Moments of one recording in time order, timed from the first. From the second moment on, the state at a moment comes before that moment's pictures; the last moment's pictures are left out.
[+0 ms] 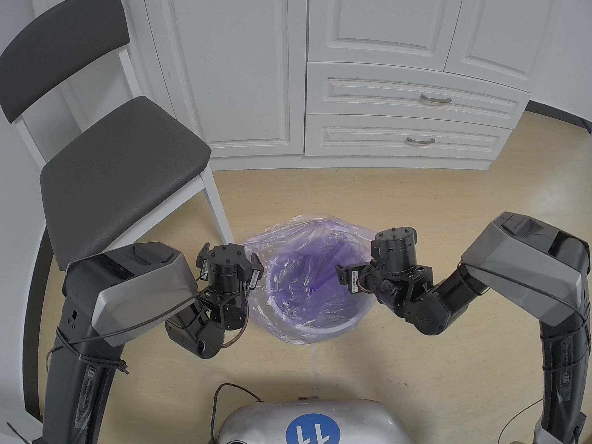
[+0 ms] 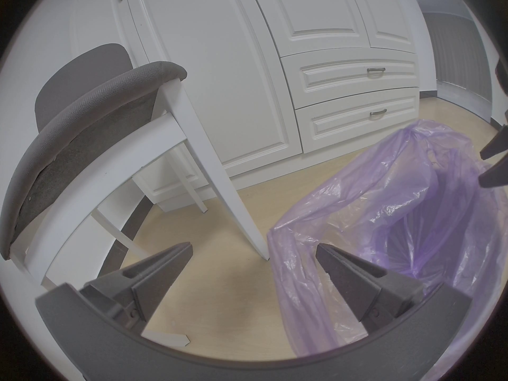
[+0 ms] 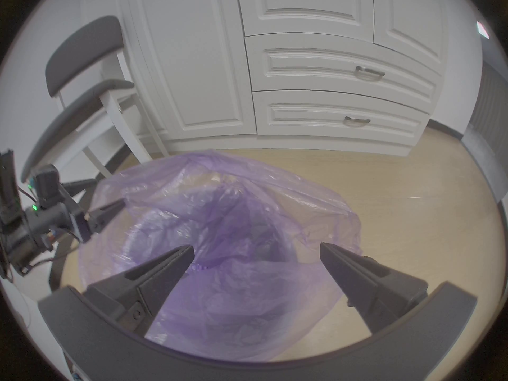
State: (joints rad) left arm -0.49 2.53 -1.11 -1.25 0.60 0.23; right arm 0.53 2.35 -1.13 -0.83 -0.34 0.13
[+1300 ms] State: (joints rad) left arm -0.48 2.53 -1.09 -1.33 0.60 0.29; right arm 0.56 2.32 -0.86 -0.86 -0.43 -0.19
